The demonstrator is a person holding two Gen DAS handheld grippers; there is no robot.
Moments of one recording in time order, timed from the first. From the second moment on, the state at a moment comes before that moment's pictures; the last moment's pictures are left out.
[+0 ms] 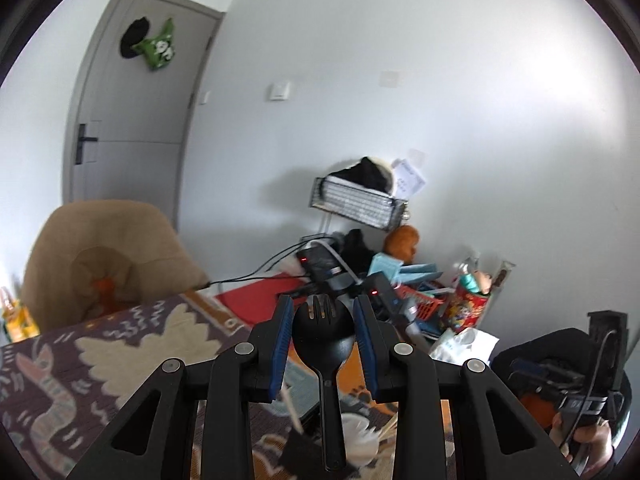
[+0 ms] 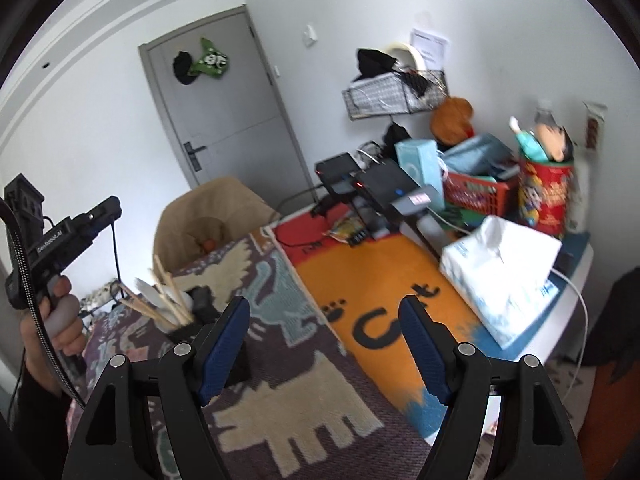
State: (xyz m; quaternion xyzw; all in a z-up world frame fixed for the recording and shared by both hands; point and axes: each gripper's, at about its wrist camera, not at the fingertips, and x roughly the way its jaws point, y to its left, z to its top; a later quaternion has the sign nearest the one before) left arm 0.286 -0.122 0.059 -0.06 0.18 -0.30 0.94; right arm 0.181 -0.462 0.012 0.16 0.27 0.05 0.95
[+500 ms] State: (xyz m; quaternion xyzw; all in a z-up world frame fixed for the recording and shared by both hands) left arm 0.316 -0.140 0.015 -0.09 0.17 -0.35 0.92; right arm 0.177 -0.483 -0.019 0.17 0.30 0.00 0.94
